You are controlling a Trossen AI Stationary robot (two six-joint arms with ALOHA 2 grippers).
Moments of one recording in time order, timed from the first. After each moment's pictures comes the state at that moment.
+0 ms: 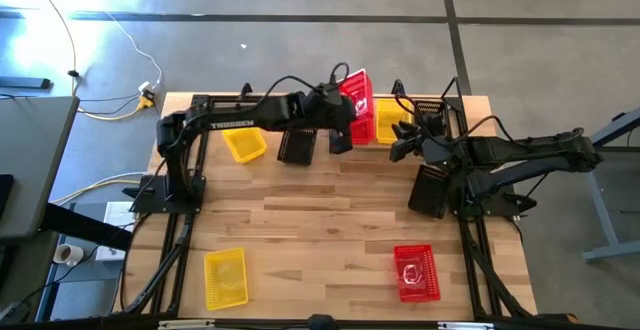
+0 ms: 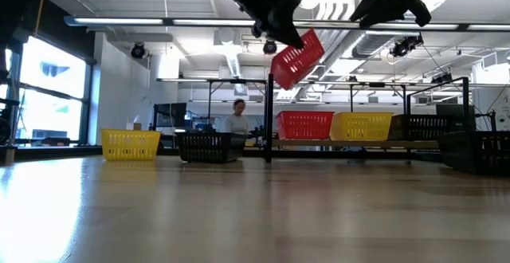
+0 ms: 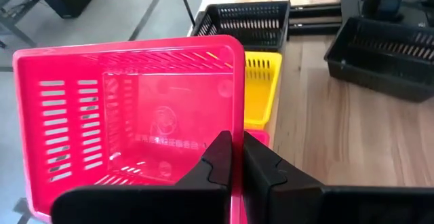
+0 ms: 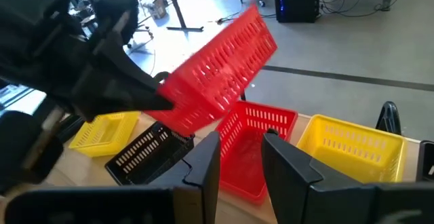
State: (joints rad) left arm 0.36 1.88 1.68 -0.38 -0.16 0.23; right arm 0.08 0.93 0.85 -0.45 0.89 0.71
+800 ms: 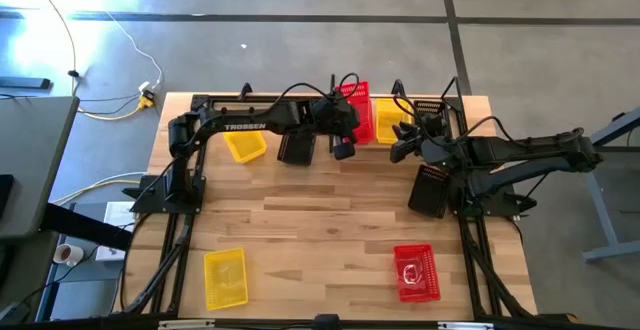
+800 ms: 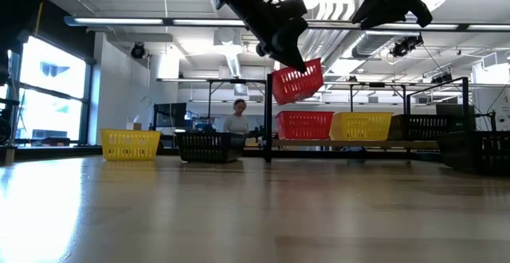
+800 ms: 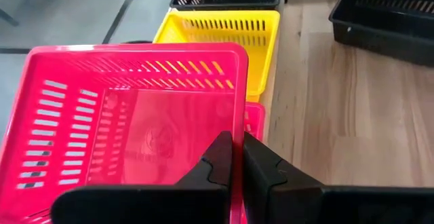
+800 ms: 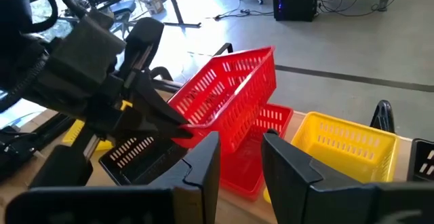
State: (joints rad) left arm 0.36 1.97 1.68 -0.40 -0.15 0.22; right arm 0.08 0.93 0.85 -0.47 0.89 0.71
